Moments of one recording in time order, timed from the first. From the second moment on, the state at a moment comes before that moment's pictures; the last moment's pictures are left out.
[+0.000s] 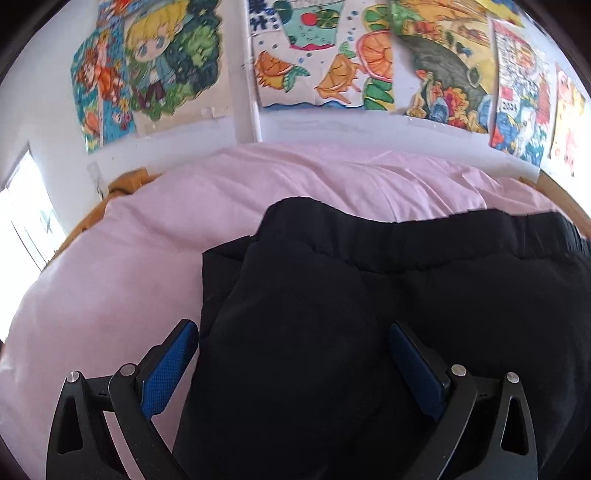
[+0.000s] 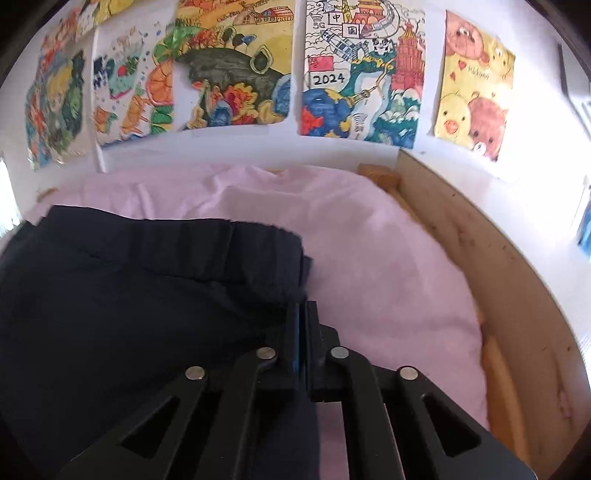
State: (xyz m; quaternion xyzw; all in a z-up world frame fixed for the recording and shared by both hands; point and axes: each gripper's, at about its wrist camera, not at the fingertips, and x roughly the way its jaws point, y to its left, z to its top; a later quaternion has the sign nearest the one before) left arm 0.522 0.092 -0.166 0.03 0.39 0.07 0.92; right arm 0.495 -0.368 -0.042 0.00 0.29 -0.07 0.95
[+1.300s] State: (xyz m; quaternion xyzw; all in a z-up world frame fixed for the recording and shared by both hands) left arm 0.548 -0.048 -0.138 0.07 0.39 -0.14 0.91; right arm 0.538 -0.283 -0.073 -0.01 0.34 0.09 0.93
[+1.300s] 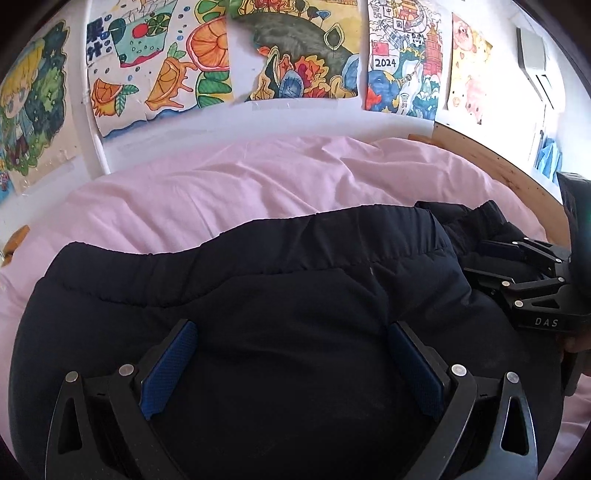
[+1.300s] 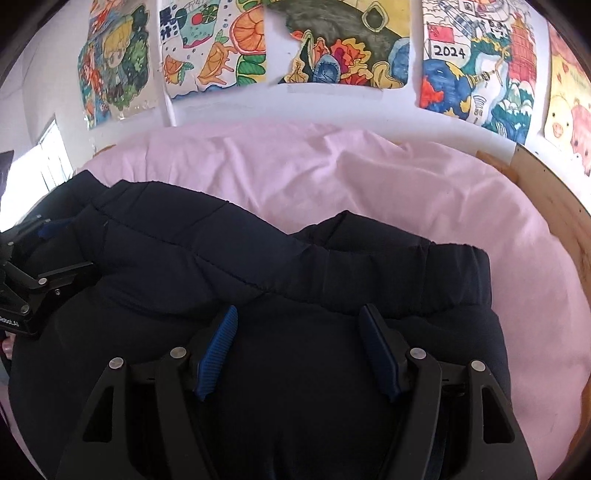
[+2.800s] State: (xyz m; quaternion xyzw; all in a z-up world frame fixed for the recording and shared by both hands) left arm 0.487 0.161 -0.156 -0.17 0.49 -0.12 0.85; right arm 0.470 -0.407 -0.121 0.22 0.38 0.20 0.88
